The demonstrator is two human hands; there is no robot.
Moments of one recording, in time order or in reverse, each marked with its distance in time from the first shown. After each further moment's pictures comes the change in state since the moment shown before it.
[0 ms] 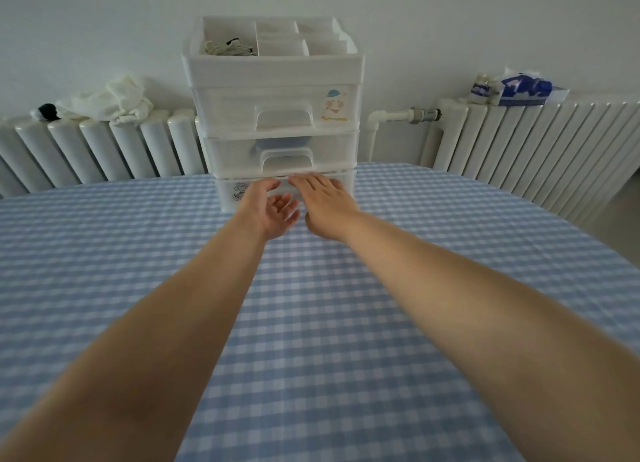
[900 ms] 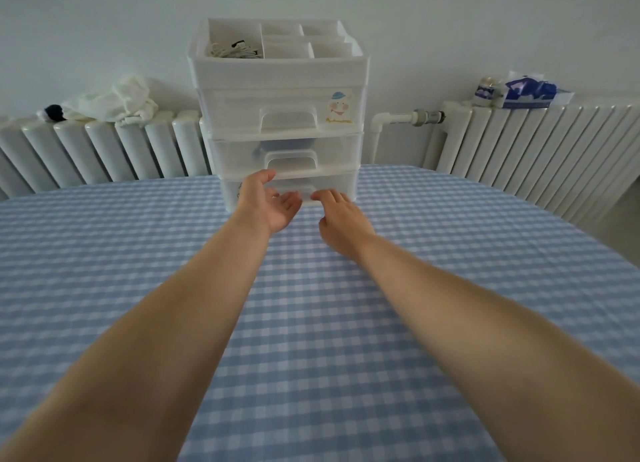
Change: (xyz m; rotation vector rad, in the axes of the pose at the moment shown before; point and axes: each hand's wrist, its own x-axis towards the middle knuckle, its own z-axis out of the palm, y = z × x) left_hand -0.010 0.010 0.004 -0.132 -0.055 0.054; right_hand -0.022 0.005 0.016 0.305 0.094 0.212
